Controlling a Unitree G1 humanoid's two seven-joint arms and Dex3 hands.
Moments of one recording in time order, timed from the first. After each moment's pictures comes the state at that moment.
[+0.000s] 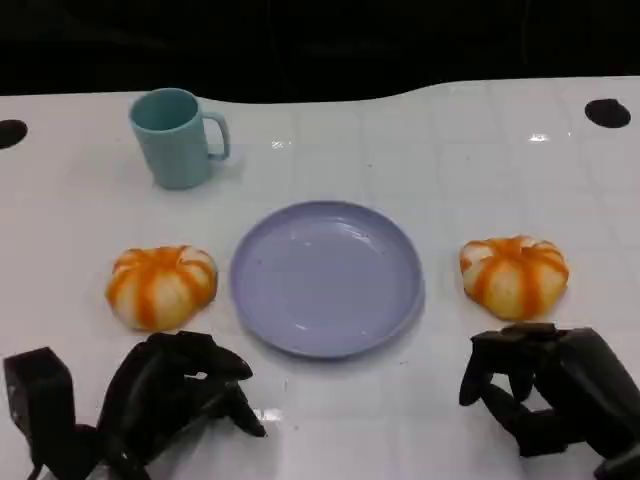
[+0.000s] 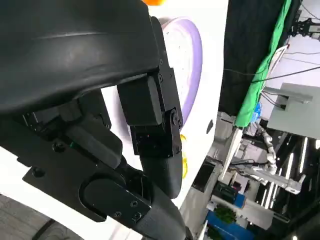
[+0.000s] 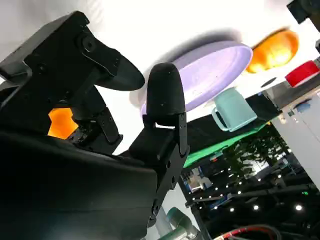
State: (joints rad) left arm -0.23 -0.01 0.19 0.77 -0.36 -0.28 -0.74; right arm -0.16 -0.35 0.28 0.54 -0.68 -0.83 -0.45
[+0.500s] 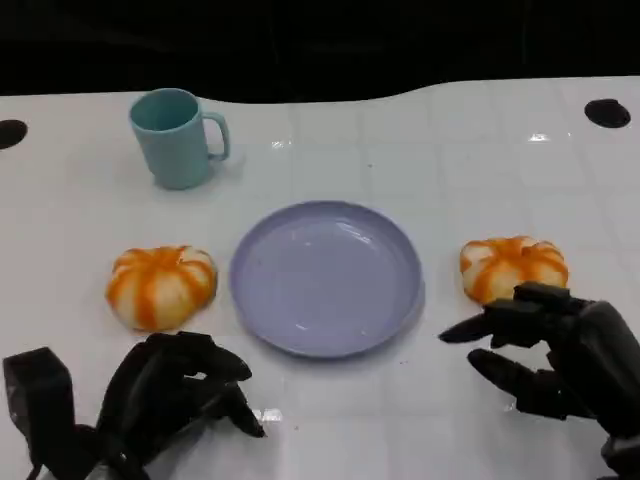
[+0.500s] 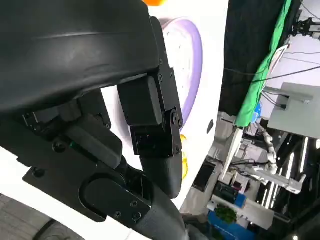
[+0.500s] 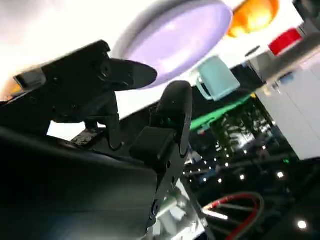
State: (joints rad) left arm -0.23 -0.01 0.18 0.78 -0.36 -0.28 -0.74; right arm -0.14 -0.35 0.22 0.41 -0.63 -0.83 -0.45
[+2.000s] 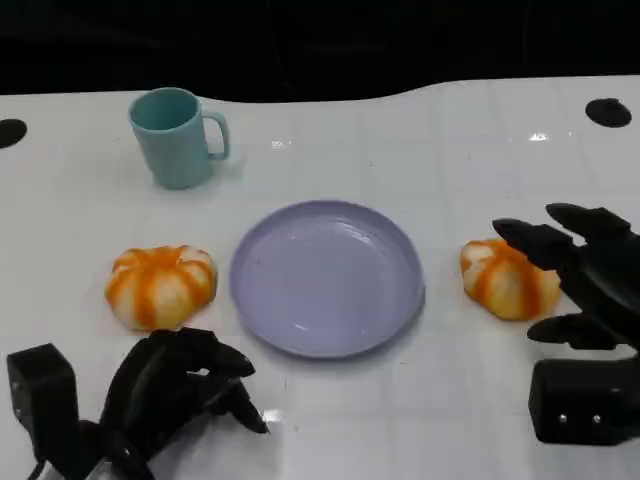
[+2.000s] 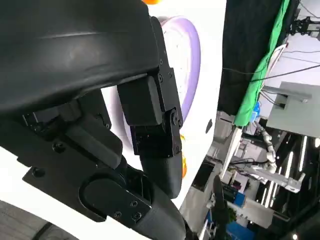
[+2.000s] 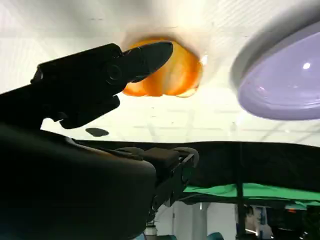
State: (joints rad) left arm -0.24 -0.02 0.18 0.80 -0.36 -0.29 -0.74; right arm -0.28 -0.47 0.24 0.26 -0.81 -0.23 -0.06
